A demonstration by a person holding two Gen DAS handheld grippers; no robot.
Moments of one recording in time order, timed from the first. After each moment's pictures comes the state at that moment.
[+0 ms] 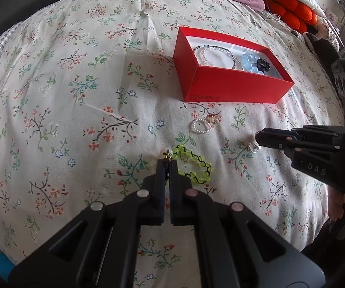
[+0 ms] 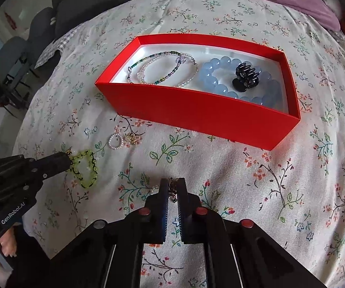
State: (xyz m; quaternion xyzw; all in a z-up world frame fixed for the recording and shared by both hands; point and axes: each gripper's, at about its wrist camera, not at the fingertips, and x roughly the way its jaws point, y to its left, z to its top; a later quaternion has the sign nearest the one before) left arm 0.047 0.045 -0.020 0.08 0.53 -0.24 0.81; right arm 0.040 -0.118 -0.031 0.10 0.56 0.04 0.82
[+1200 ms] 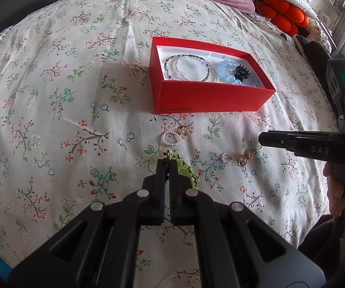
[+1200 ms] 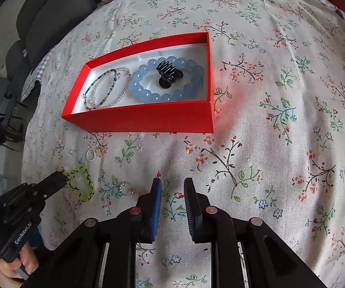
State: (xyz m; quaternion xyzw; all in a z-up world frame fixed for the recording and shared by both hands) left arm 0.043 0.019 -0.007 0.07 0.53 -0.26 0.80; right arm 0.017 -0.196 -0.016 0.20 0.59 -0.01 0.78
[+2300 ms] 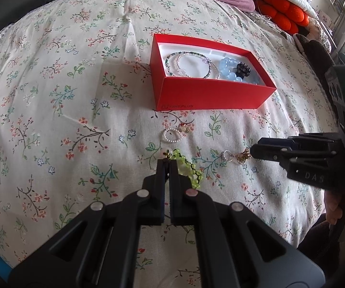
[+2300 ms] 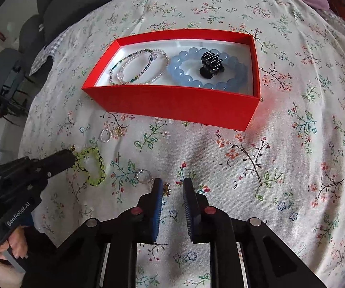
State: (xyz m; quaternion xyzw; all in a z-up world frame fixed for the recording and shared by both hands) left arm 0.042 0.021 -0.008 0.07 0.53 -0.26 0.80; right arm 0.019 -0.153 -0.018 0.12 0.60 0.03 0.79
